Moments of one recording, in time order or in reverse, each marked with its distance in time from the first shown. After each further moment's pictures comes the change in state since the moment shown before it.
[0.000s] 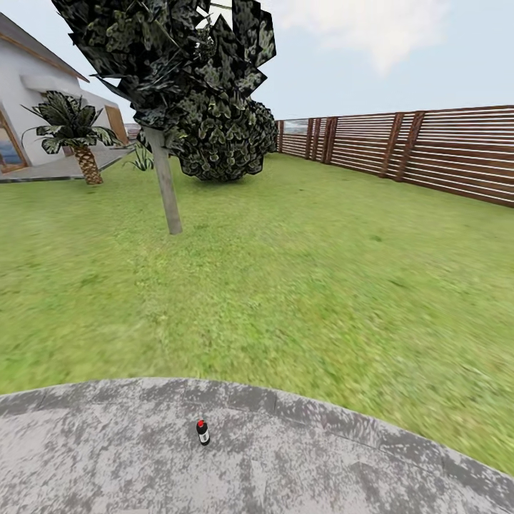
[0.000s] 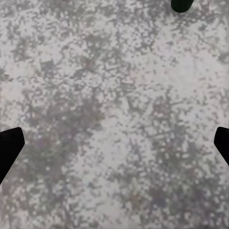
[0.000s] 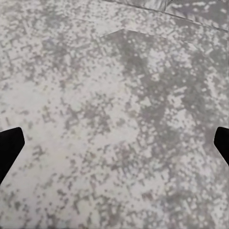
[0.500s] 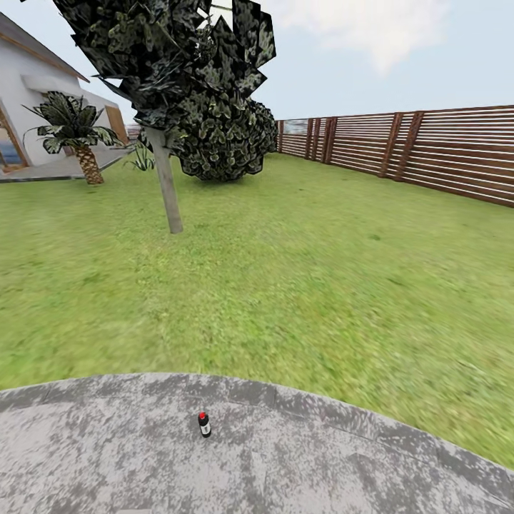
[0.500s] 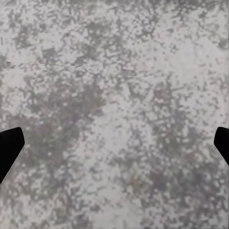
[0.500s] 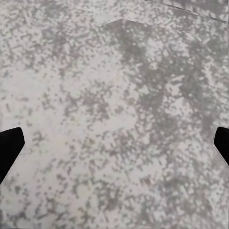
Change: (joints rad) left arm 0.000 0.000 0.000 0.000 0.000 0.001 0.001; right arm 0.000 0.001 0.000 -0.002 0.000 0.000 0.000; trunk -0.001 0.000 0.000
